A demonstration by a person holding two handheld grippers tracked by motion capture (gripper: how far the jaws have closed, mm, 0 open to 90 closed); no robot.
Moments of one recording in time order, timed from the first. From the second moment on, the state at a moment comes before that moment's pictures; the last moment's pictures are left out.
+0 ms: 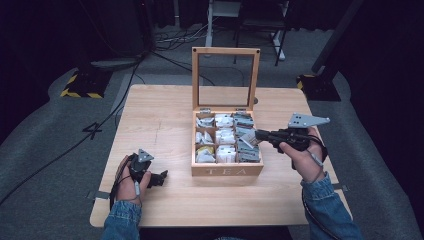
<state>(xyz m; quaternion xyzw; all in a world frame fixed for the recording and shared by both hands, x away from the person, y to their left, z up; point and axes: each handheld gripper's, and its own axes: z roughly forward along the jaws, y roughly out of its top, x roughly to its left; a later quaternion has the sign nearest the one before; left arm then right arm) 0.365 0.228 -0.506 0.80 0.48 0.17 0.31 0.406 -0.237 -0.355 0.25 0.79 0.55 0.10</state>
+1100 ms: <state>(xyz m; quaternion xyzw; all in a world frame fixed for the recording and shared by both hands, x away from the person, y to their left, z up) 0.366 0.228 -0.506 0.80 0.48 0.17 0.31 0.446 -0.323 -0.396 0.41 0.75 0.49 0.15</state>
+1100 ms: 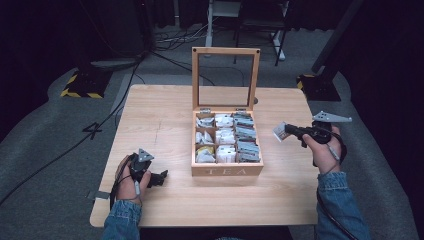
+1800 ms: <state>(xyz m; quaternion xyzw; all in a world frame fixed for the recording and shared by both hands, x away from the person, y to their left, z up) 0.366 0.228 -0.506 0.81 0.47 0.17 0.31 0.464 -0.329 -0.443 0.45 0.76 0.45 0.13</state>
